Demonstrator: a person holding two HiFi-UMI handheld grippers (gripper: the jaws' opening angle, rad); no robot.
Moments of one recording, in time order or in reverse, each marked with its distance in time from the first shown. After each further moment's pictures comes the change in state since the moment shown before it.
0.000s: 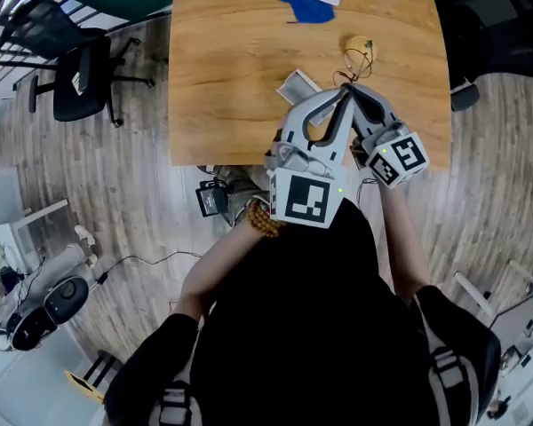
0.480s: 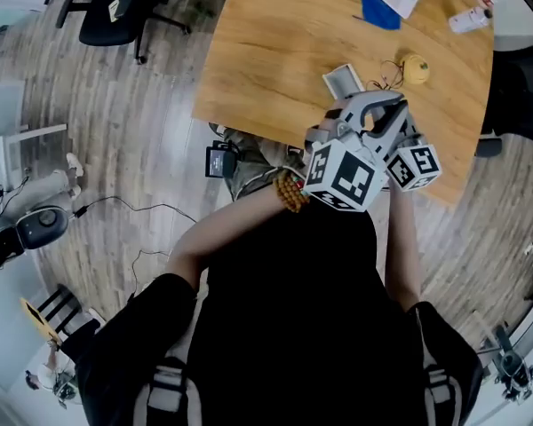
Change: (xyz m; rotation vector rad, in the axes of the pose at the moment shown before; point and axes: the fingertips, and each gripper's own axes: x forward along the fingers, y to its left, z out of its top) left arm 0.013 0.006 -0.032 -0.036 0.068 -0.025; right arm 0.028 0.000 -0.067 0.084 0.139 0.072
